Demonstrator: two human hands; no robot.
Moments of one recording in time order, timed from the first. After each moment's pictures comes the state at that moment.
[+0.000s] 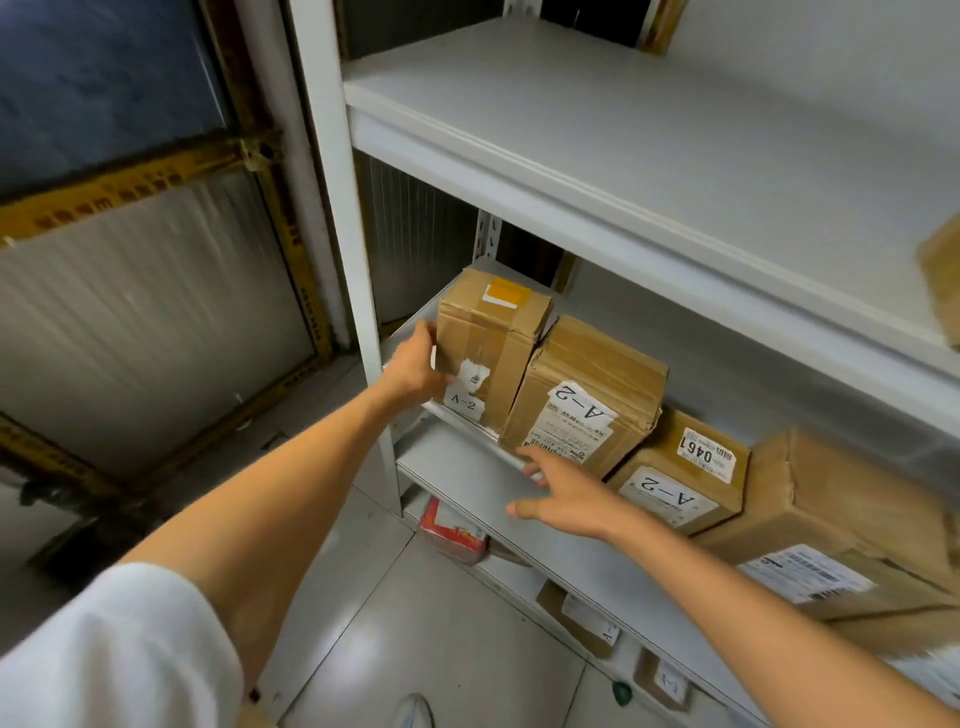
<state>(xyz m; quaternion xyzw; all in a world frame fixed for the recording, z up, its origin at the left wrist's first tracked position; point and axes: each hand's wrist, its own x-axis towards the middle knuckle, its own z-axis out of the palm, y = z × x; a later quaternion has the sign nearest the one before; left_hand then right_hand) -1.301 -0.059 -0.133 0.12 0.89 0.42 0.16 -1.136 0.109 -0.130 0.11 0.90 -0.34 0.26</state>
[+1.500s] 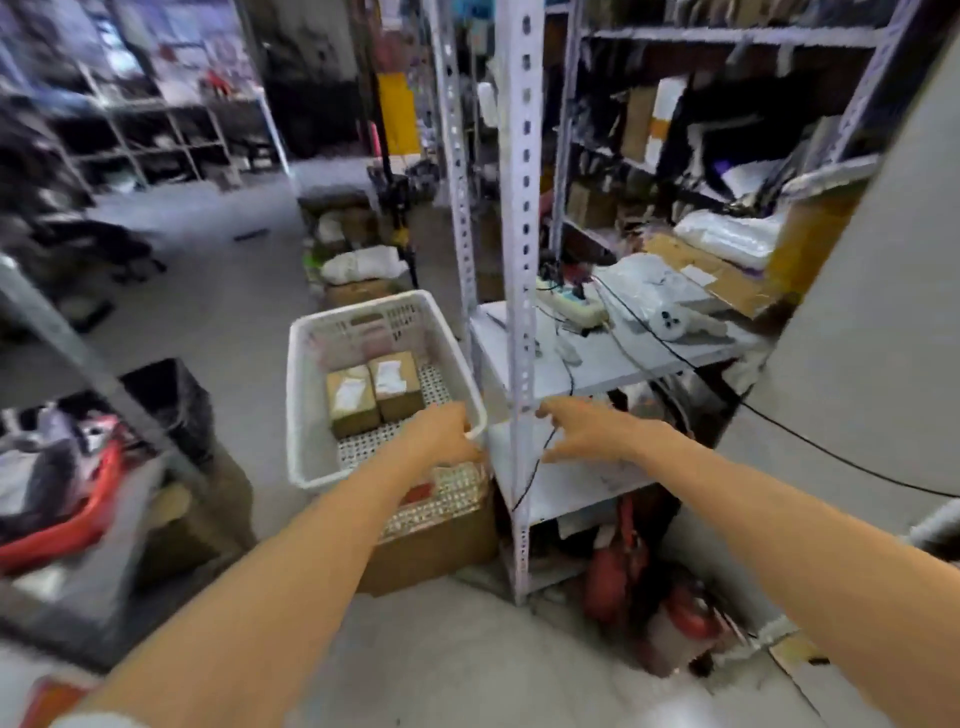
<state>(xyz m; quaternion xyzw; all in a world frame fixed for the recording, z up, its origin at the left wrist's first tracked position) -0.255 -0.074 -0.034 -0.76 0.61 0.23 -0.01 -0.444 -0.148 -0.022 -0.88 0.40 0.10 0.24</state>
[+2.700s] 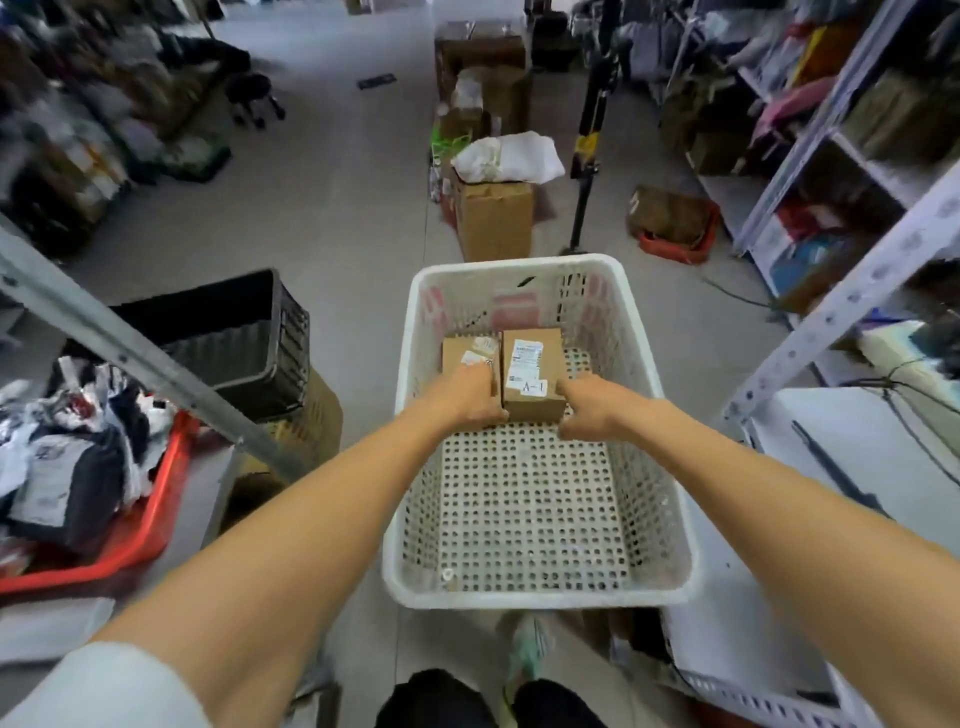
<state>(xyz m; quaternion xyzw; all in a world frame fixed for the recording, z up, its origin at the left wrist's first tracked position) 0.118 -0.275 -0.119 -0.83 0.47 0.29 -0.04 -0.012 -0.398 -0.154 -0.92 0.28 0.22 0.17</state>
